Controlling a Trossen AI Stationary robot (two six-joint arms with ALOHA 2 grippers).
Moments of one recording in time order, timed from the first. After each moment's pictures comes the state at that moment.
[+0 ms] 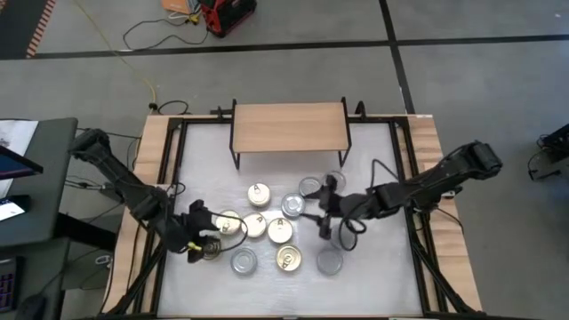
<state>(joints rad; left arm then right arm) -0.76 0.99 0.71 -0.60 -0.46 -0.86 0.33 1.39 0.84 0.12 0.47 0.17</state>
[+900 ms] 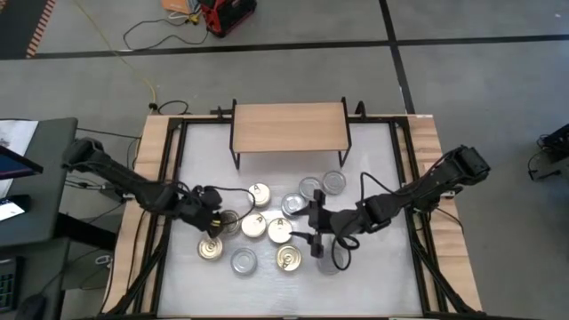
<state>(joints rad) -0.42 1.03 0.58 -0.62 -0.42 -0.94 0.41 1.53 0.99 0.14 0.46 0.17</state>
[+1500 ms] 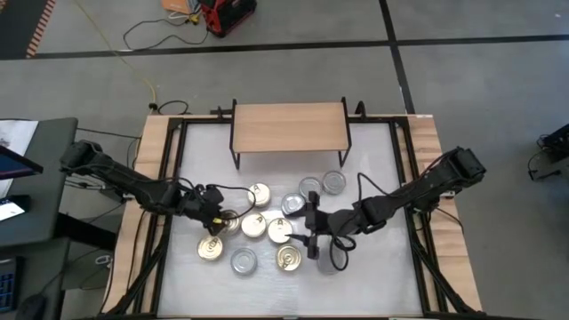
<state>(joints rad) -0.33 1.04 0.51 -0.53 -0.34 -0.87 0.41 1.58 0.99 0.27 0.42 0.13</state>
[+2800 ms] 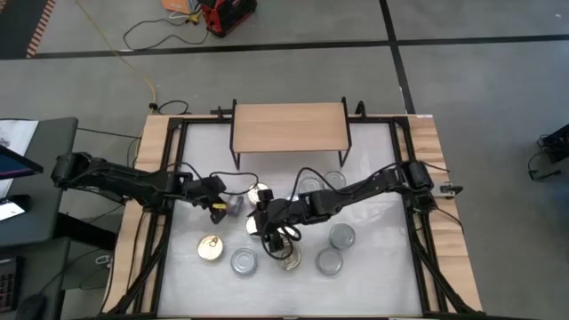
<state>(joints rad) 0.00 0.99 0.36 -0.30 -0.06 -0.63 0.21 2.02 1.53 -0.04 0.12 -0.21</state>
